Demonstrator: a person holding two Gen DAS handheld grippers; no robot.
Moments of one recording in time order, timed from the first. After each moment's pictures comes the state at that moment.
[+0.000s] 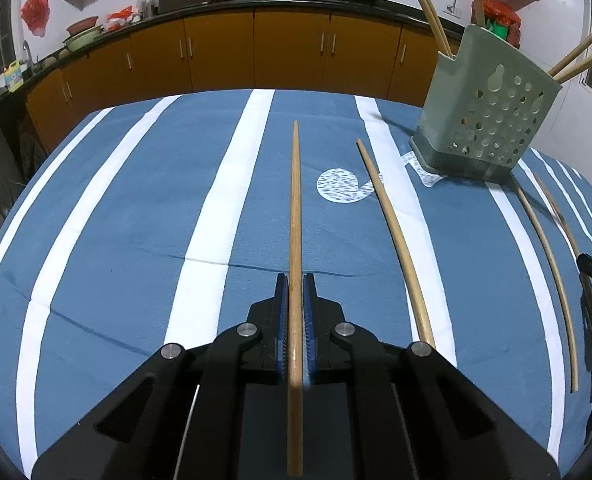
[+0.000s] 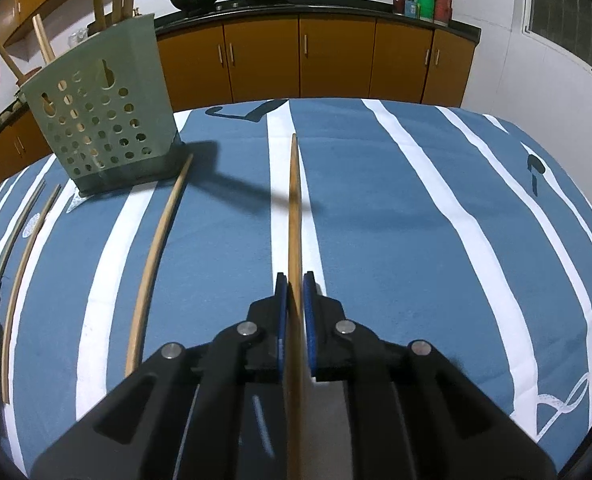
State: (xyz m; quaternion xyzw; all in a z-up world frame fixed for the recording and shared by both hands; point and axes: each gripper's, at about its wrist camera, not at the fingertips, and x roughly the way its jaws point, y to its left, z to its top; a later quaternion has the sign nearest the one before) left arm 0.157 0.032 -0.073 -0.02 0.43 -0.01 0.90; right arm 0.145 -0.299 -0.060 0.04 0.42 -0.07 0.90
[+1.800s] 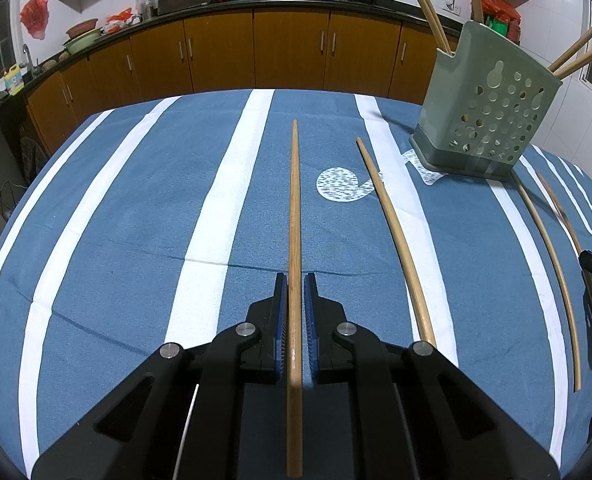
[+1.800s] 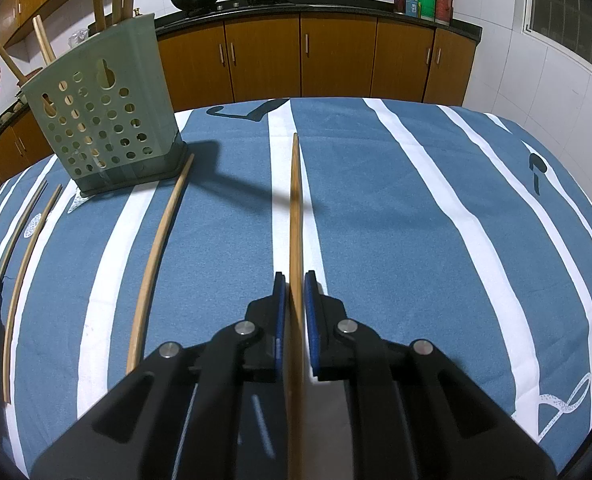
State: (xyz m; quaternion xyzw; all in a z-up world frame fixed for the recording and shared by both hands) left arm 0.157 0.028 -0.074 0.00 0.43 -0.01 0.90; right arm 0.146 -0.300 -0.061 0.04 0.42 -0.07 0.90
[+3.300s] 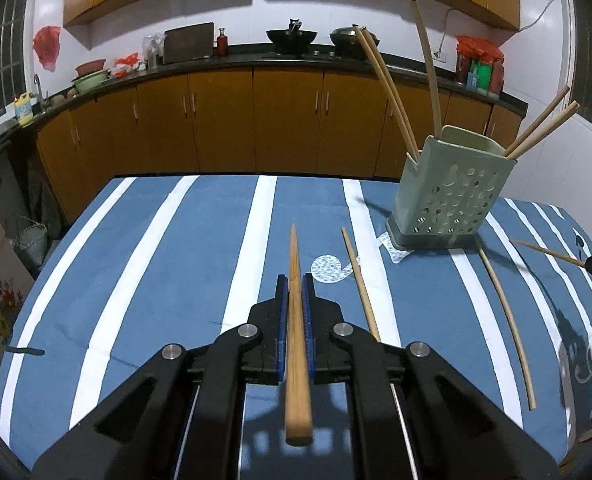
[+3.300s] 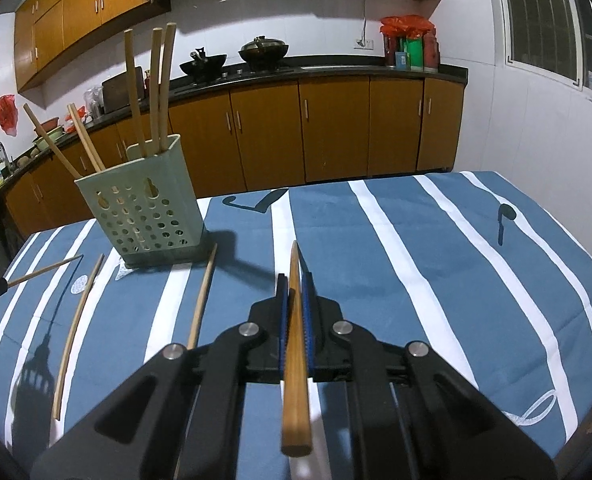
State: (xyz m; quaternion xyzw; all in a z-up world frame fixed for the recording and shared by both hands) left arm 0.135 0.039 0.000 -0.01 0.34 -0.02 0.94; right arm 0.104 -0.315 0.015 0.06 0.32 -0.06 0.94
